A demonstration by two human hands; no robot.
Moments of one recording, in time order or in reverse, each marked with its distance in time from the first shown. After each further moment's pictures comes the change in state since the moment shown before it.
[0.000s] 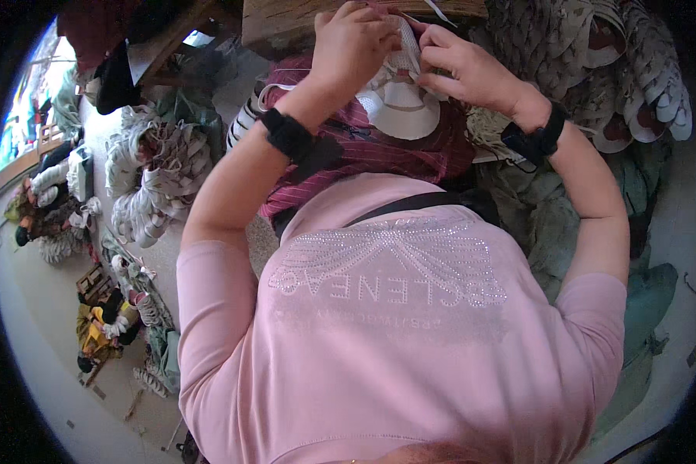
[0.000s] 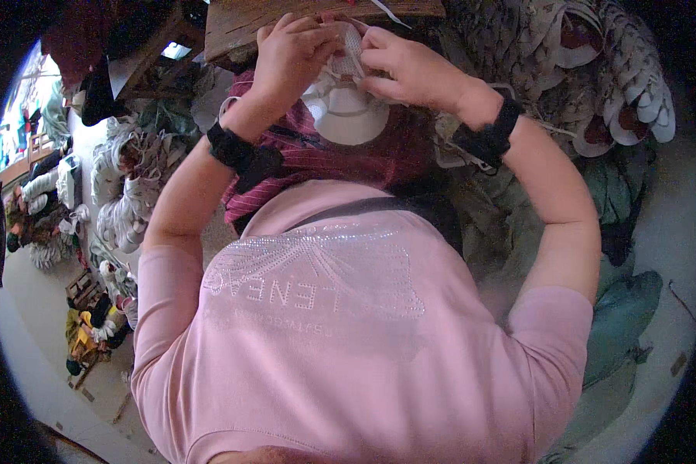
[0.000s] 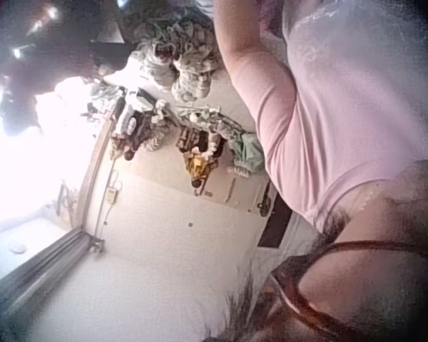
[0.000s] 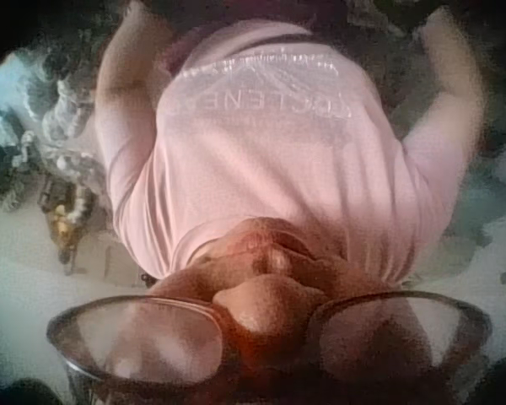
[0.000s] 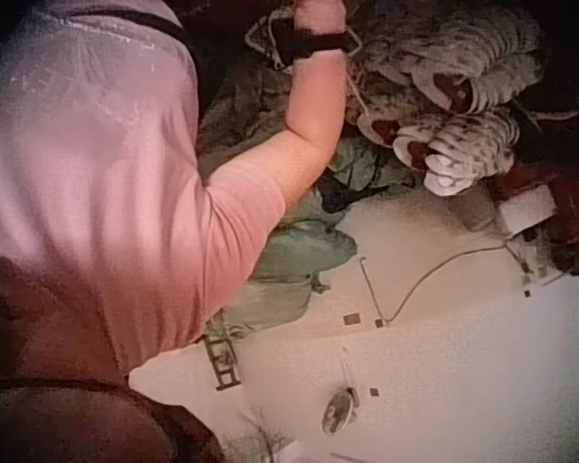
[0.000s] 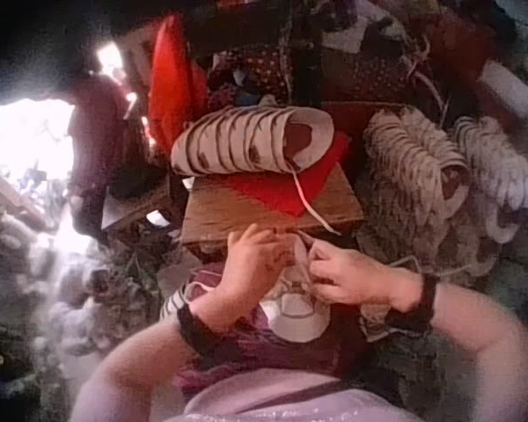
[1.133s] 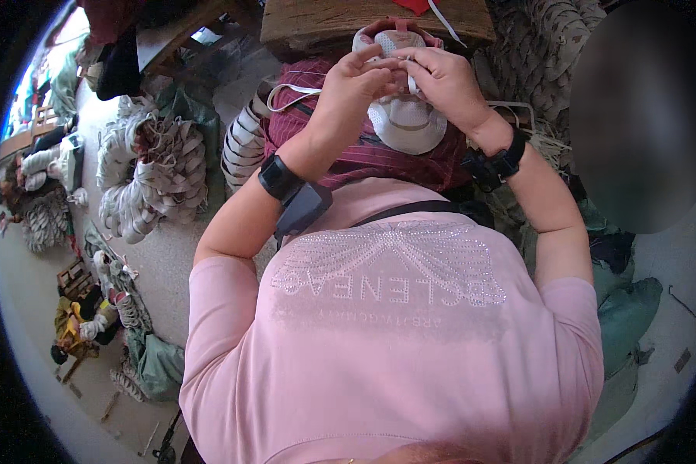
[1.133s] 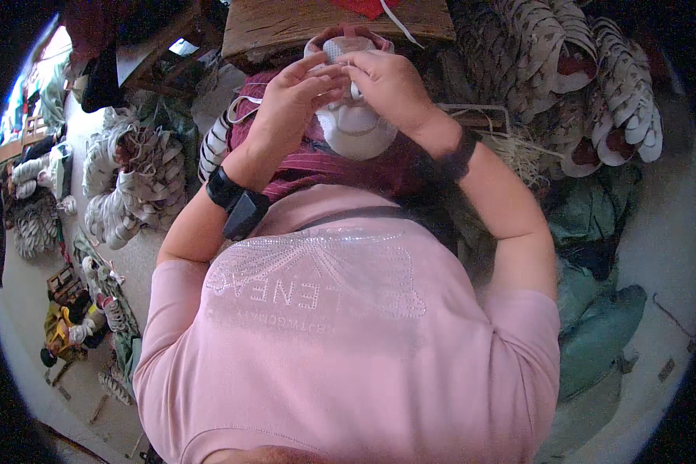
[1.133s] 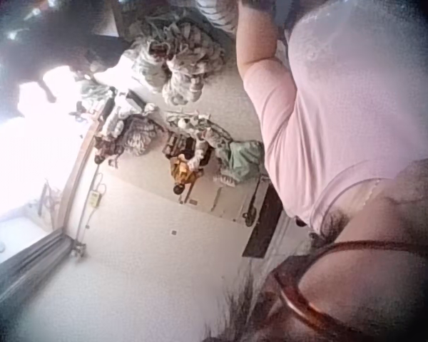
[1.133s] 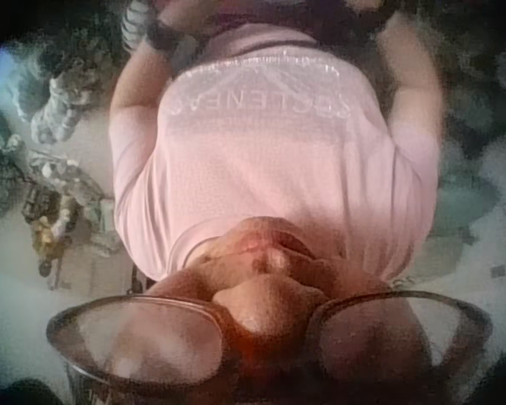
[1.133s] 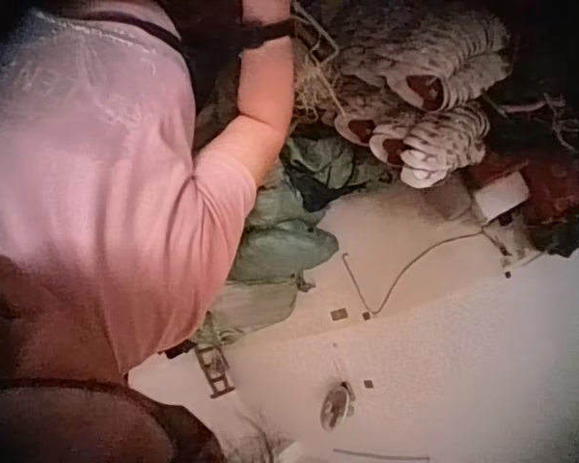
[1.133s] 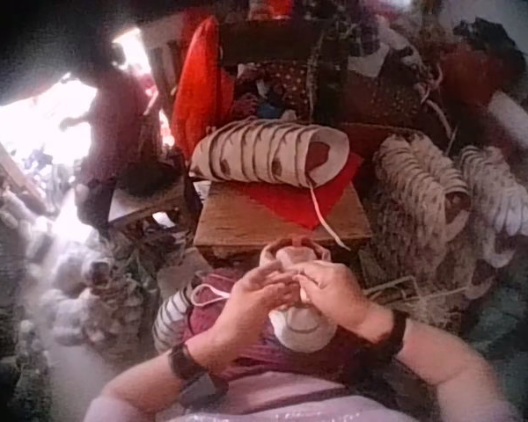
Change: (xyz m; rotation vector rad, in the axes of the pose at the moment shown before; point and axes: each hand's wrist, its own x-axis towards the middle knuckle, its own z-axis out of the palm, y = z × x) left_hand -0.048 0.022 -0.010 -1.685 0.100 -0.956; right_hand 0.032 -0.032 0.041 0.223 0.384 0.303
